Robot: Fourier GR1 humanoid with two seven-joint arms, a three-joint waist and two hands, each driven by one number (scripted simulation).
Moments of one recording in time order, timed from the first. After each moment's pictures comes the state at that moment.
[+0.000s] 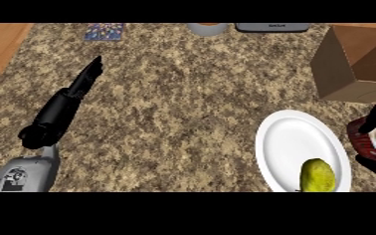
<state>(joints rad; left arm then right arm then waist) -0.18 0.26 0.02 -1.59 -0.12 -0.23 -0.05 -0.02 -0.64 -0.22 -1.78 0.40 0.33 -0.72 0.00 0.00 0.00</state>
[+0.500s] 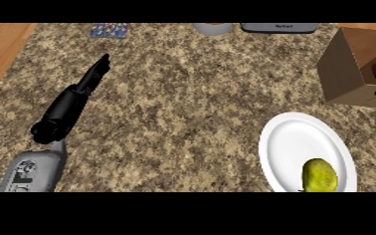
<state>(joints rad) -0.22 0.24 0.01 -1.54 -0.15 -0.23 -0.09 -0.43 -0.73 -0.28 -1.36 0.39 0.37 -0.55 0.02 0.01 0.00</state>
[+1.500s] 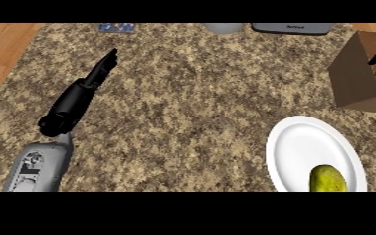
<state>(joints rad) -0.28 0.22 0.00 -1.51 -0.15 -0.25 -0.08 -0.77 -0.89 0.07 -0.56 0.86 0.31 -0.84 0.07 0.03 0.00</state>
